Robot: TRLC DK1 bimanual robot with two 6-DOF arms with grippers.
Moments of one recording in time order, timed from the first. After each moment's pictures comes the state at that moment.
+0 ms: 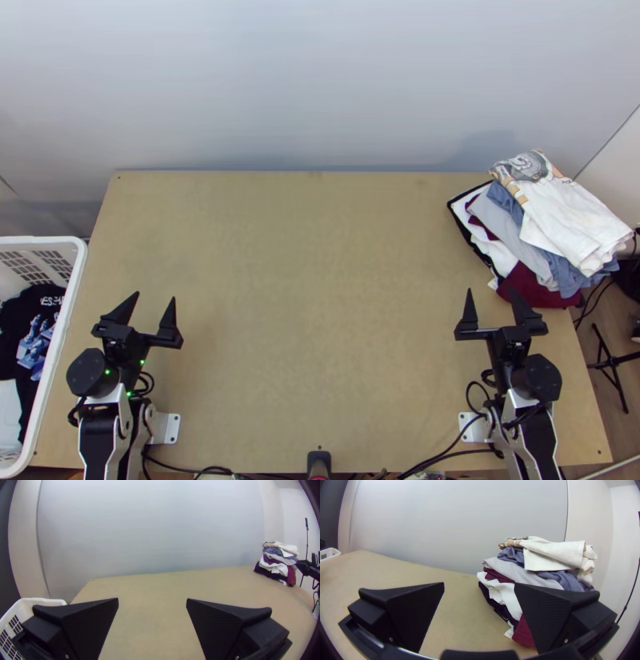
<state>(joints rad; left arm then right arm) 0.13 0.00 0.06 -0.18 0.19 0.08 0.16 0.00 0.00 0.01 0.12 -0.14</state>
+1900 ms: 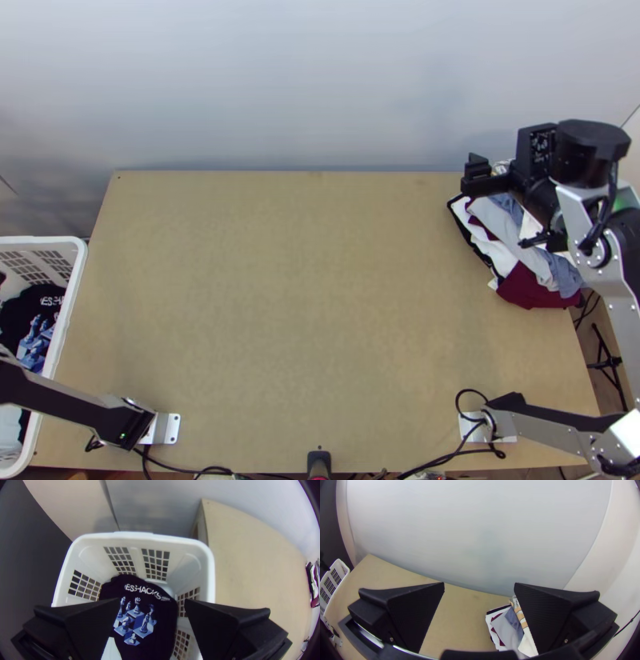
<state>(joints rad) 1.12 1.88 1.70 -0.90 0.37 0.86 0.34 1.32 1.75 -0.82 0.24 -0.07</state>
